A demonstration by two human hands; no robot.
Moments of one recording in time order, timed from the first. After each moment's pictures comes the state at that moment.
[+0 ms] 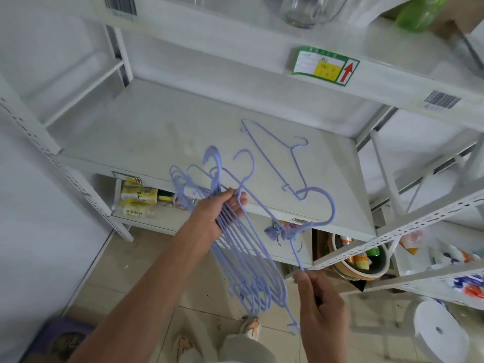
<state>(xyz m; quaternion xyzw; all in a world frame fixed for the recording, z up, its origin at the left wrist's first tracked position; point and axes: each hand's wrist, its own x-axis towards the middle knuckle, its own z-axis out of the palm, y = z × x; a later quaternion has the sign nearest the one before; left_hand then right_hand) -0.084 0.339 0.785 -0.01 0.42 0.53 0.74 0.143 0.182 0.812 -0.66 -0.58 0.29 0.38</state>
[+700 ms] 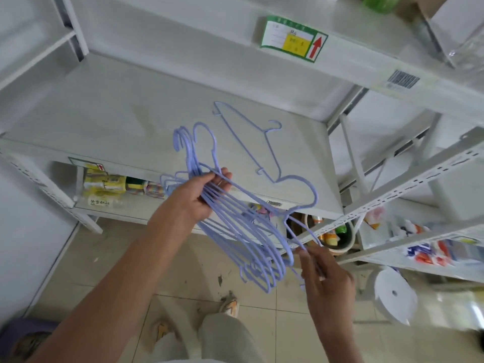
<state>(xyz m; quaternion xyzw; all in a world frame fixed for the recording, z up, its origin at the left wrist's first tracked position) -0.060 0.342 0.815 -0.10 0.36 0.54 0.76 0.204 0.195 0.817 -0.69 -0.61 0.14 0.35</state>
